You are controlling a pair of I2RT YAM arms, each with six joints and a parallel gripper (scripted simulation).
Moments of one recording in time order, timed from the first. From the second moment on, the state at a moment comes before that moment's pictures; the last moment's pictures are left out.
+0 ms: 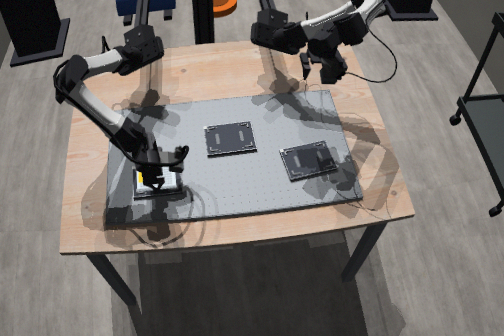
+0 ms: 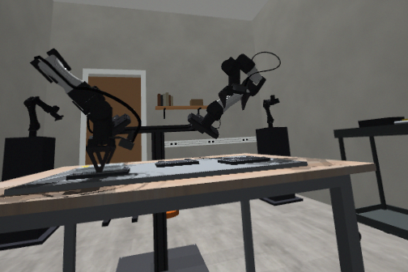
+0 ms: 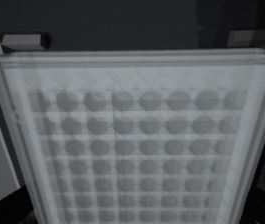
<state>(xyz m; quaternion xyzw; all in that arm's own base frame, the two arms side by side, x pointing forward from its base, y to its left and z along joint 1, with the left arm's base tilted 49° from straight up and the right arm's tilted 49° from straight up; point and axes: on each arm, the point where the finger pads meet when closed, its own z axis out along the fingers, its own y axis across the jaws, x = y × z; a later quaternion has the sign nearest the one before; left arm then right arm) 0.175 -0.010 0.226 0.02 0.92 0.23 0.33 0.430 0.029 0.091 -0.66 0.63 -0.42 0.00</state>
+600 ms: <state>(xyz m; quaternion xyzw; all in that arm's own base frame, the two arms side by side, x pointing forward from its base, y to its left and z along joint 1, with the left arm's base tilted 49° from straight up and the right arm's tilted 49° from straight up) 0.175 -0.010 0.226 0.02 0.92 0.23 0.33 0.430 0.029 0.092 -0.66 0.63 -0.42 0.00</state>
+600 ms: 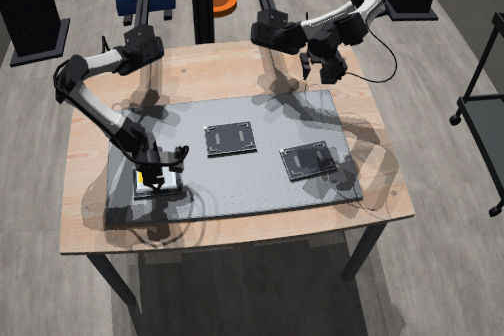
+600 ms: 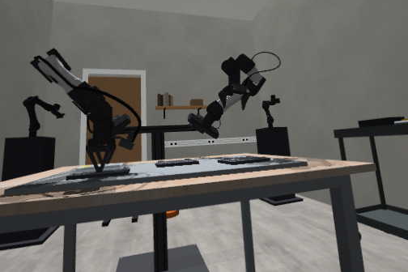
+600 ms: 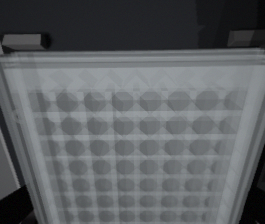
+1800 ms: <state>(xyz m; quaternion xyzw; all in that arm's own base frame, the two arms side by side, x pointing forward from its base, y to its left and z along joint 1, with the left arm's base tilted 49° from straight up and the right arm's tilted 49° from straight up) 0.175 -0.010 0.226 0.02 0.92 0.23 0.33 0.400 0.054 0.121 -0.66 0.63 -0.41 0.00</state>
